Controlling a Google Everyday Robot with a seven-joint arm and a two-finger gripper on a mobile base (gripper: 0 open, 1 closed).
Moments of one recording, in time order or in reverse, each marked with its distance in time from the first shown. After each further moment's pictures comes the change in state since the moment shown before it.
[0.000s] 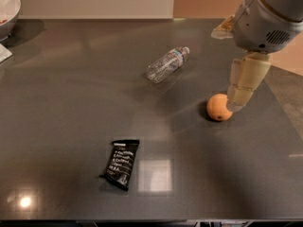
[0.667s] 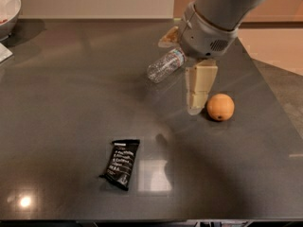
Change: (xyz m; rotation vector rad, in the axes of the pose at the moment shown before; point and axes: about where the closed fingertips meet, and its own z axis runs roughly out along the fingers) arm -0.080 -0.003 0.050 -0.088 -0.088 -0.290
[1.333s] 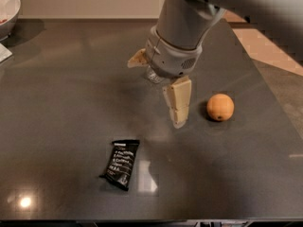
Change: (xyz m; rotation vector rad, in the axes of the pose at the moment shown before) arm -0.043 0.008 0.046 -0.082 0.017 -0.285
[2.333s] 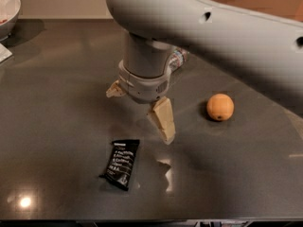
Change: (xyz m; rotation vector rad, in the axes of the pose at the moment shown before) arm -0.033 0.012 0.054 -0.130 0.073 -0.237
